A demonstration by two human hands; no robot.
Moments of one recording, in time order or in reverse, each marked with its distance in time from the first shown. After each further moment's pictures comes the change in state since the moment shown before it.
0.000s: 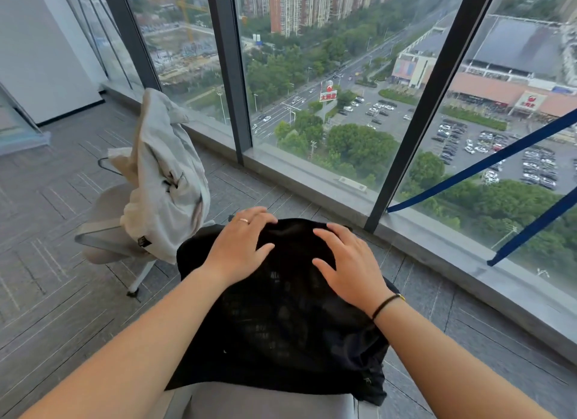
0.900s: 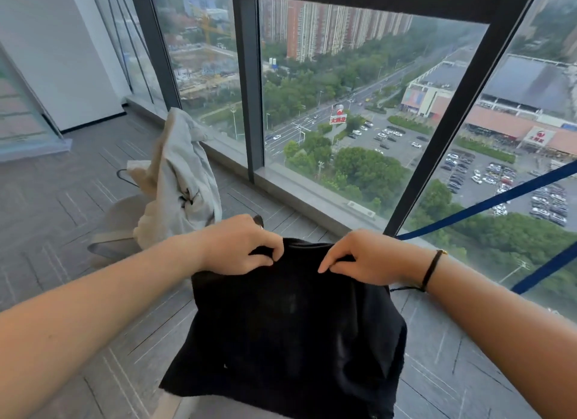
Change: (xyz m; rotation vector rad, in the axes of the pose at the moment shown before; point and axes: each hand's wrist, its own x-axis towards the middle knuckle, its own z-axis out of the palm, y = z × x) left_hand 0.026 -0.002 -0.112 0.181 -0.429 0.339; right_hand 0.071 -0.056 -0.123 0.009 -0.626 -0.214
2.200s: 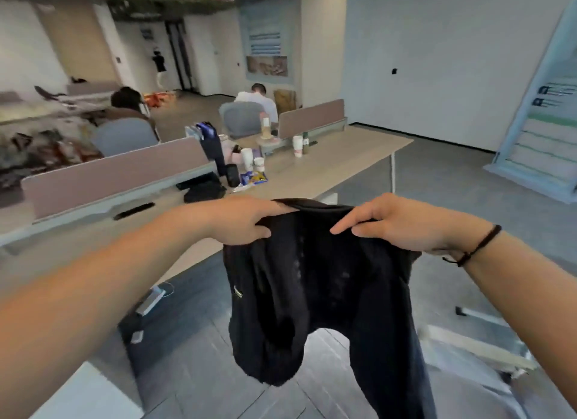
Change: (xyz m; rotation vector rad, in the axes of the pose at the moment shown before) left_hand -0.394 0.565 0.033 -0.251 0.274 -1.866; right_hand -0.179 -0.355 0.108 -0.104 -0.694 -1.445
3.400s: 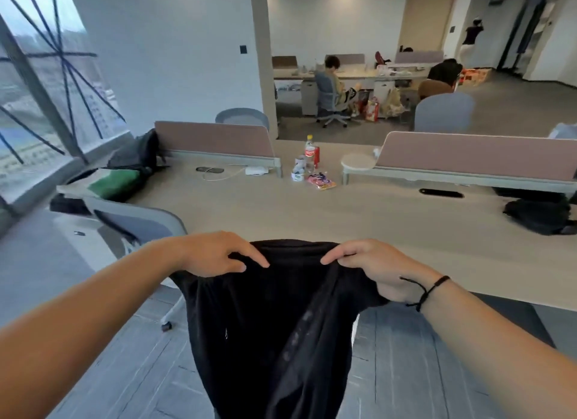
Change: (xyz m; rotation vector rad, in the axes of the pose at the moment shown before) left_hand -0.652 -0.220 0.165 -0.508 0.064 -1.001; right_hand 0.251 -0.437 0.482 0.382 -0.792 -0.347
